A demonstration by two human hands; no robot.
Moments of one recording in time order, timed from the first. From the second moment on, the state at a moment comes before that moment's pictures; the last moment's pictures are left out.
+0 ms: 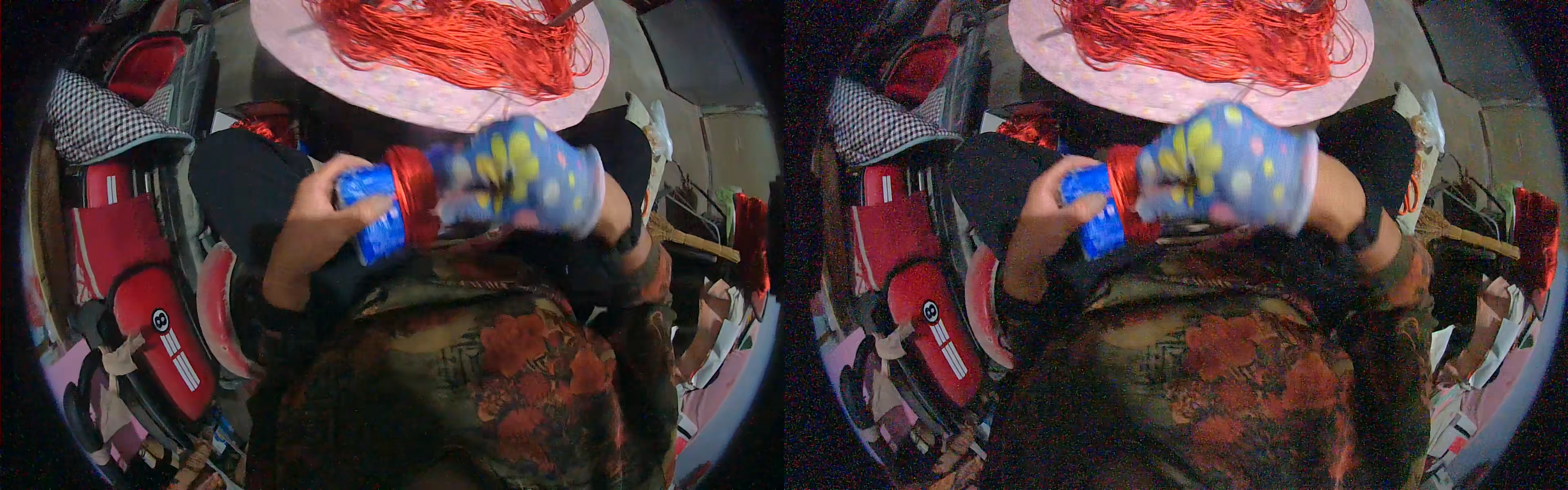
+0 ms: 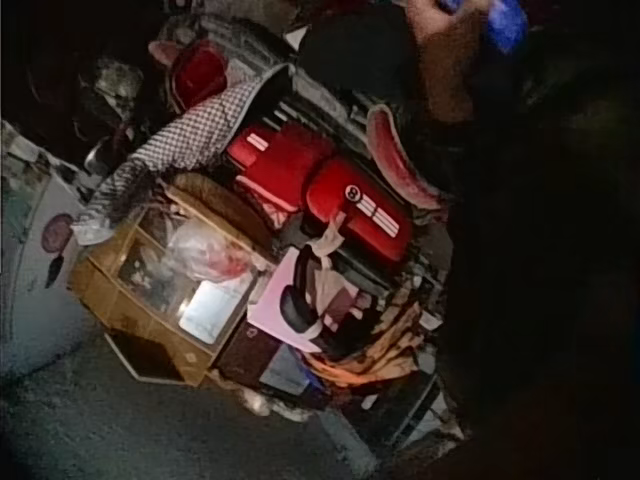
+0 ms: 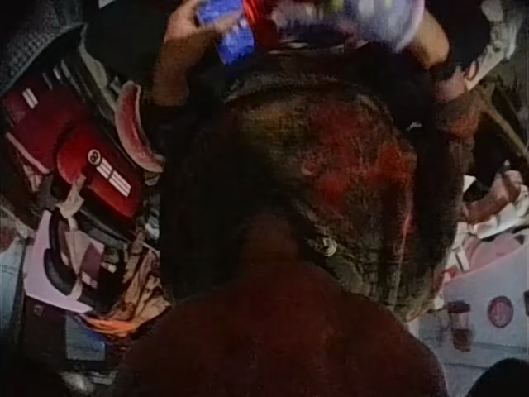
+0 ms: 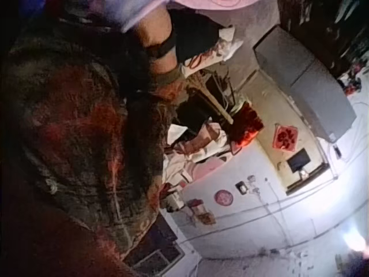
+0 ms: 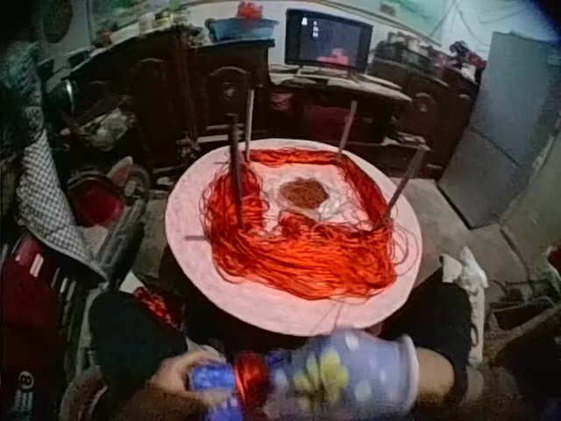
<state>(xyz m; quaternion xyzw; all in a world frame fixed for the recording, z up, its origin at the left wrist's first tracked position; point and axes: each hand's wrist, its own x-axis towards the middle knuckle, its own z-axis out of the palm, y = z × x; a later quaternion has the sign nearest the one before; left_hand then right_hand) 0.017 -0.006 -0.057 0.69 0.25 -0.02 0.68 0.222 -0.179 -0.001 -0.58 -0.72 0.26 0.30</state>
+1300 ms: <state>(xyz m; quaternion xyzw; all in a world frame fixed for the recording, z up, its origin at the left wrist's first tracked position) 0.014 -0.012 -0.055 0.63 0.24 -0.08 0.73 0.229 -0.161 -0.012 -0.58 -0.67 0.37 0.29</state>
